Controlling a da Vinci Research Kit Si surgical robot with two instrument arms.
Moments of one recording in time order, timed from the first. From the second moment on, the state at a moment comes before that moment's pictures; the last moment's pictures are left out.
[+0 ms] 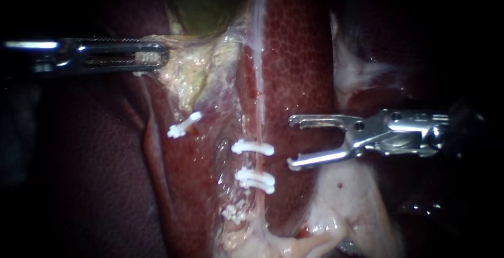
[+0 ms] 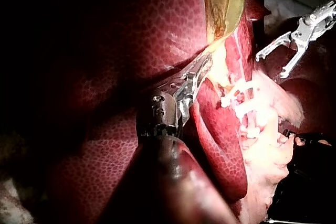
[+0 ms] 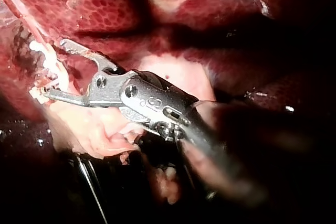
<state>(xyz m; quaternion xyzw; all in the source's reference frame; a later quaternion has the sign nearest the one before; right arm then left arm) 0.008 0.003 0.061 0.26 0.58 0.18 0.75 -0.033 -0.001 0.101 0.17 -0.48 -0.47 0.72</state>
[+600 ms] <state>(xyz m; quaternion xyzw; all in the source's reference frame) 0.008 0.003 0.060 0.26 0.58 0.16 0.75 -0.038 -0.004 0.105 0.19 -0.47 -0.45 0.73</state>
